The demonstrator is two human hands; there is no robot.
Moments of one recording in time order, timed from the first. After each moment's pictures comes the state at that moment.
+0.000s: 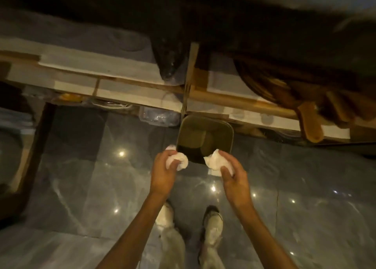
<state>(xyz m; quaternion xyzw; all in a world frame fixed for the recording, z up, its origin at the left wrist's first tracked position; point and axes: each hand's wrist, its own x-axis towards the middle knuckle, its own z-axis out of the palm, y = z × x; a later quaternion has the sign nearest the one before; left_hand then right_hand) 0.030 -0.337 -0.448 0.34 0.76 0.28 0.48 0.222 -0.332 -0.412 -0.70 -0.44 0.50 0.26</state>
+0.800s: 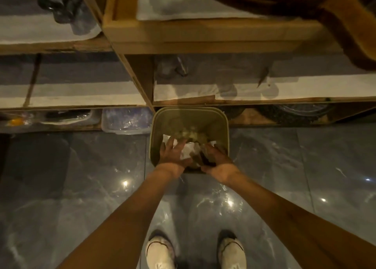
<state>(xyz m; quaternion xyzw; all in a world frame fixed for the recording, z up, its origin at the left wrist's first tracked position) 0.108 -0.262 -0.652 0.62 0.67 -0.06 0.40 0.273 -0.281 -0.673 -0.67 -0.53 0.51 0.02</state>
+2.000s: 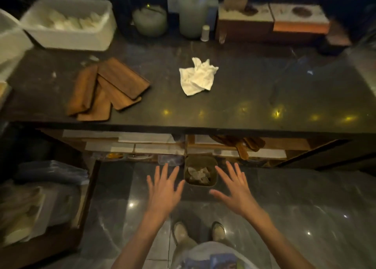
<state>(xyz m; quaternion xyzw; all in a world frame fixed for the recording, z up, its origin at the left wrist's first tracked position) -0.010 -0.397 -0.030 0.64 0.71 0.02 0.28 0.234 -0.391 -0.042 -0.63 -0.71 0.30 0.00</state>
